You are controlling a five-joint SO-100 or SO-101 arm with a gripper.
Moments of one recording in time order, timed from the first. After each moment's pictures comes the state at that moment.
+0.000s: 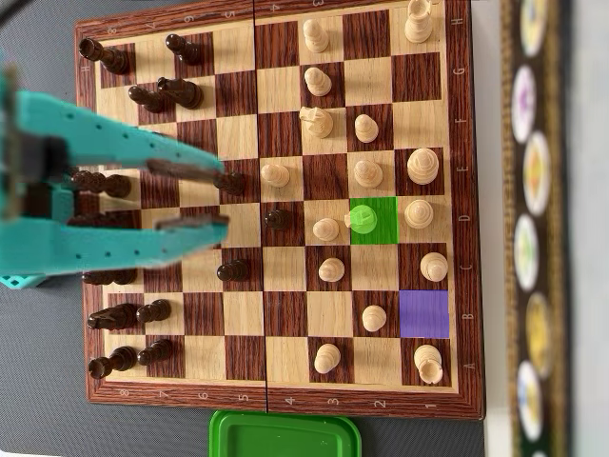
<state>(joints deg) -1.7 157.9 144.1 27.1 88.1</state>
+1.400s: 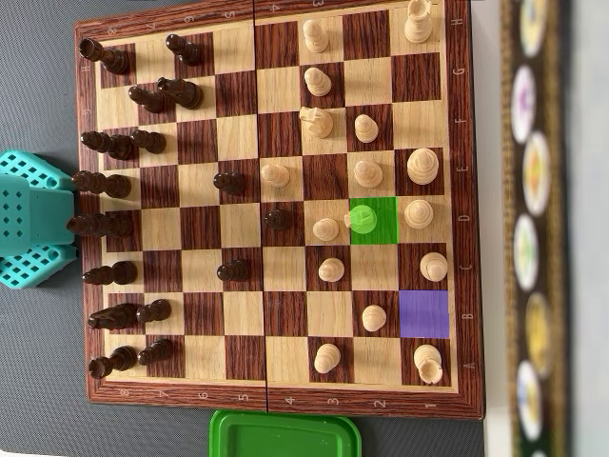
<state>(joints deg) -0.3 191.5 179.9 -72.6 88.1</state>
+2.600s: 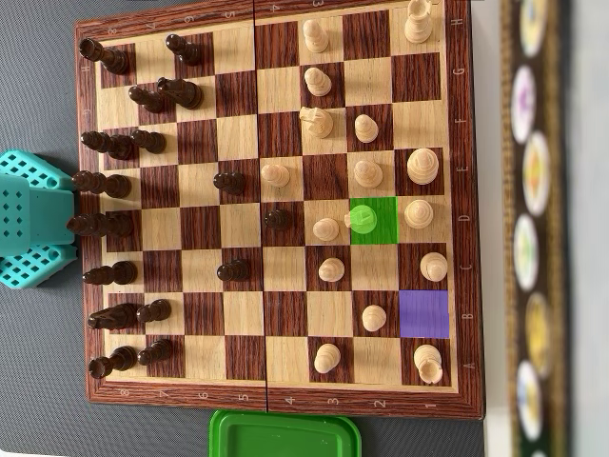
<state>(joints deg) -0.4 192.3 179.9 -103.4 82.1</state>
